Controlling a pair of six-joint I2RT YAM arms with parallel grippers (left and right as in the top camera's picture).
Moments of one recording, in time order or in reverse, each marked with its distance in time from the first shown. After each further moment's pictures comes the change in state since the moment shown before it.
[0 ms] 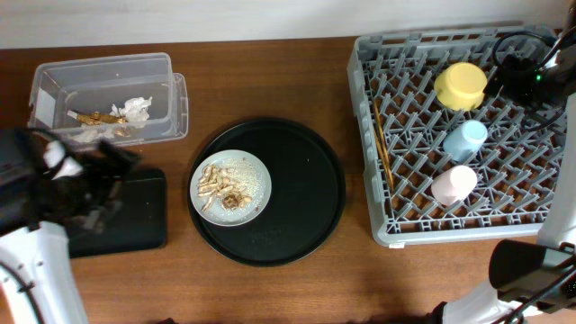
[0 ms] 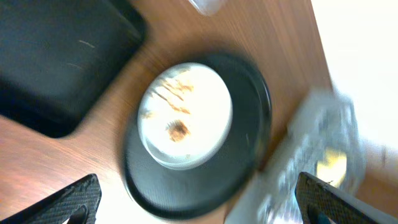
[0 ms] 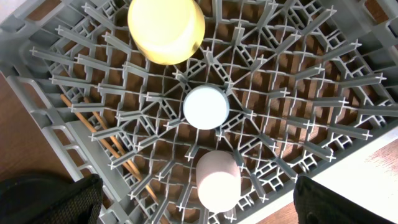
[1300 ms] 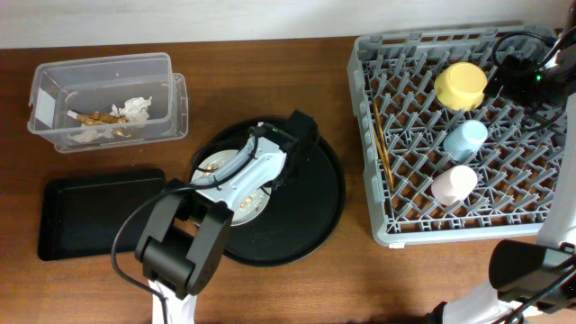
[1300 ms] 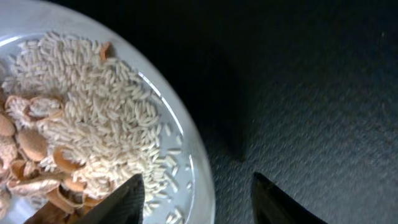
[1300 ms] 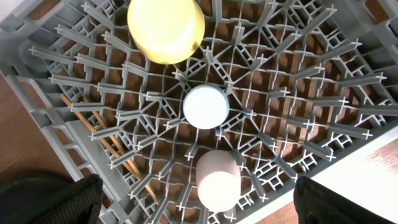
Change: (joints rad) left arm -0.987 0.784 0.089 0.379 -0.741 -0.127; right arm 0.000 0.000 0.000 -0.003 0.000 0.000
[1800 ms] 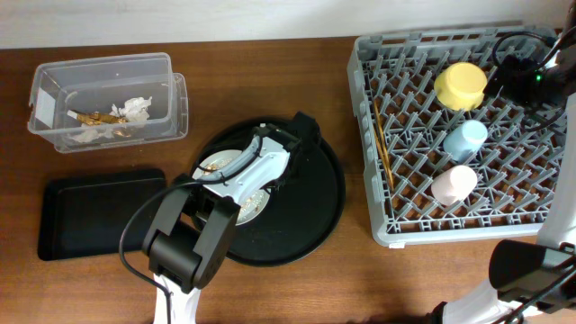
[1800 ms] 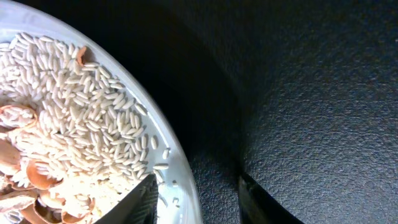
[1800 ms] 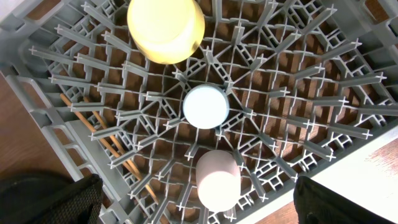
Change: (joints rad) left arm -0.005 0.045 0.013 0.010 -0.005 -0.008; right arm 0.000 0.000 0.000 0.000 0.000 0.000
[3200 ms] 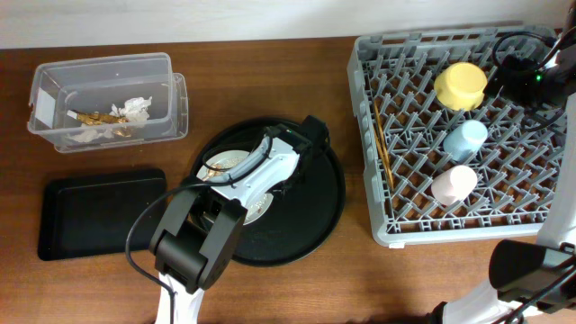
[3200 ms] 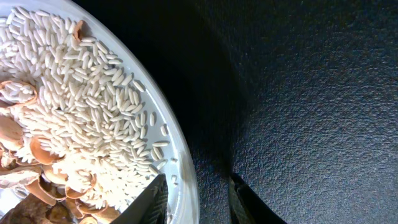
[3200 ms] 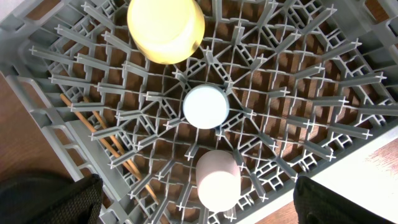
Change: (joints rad) left arm -0.042 0.018 0.047 -0.088 0.012 -0.004; right arm 0.000 0.000 0.000 0.000 0.000 0.000
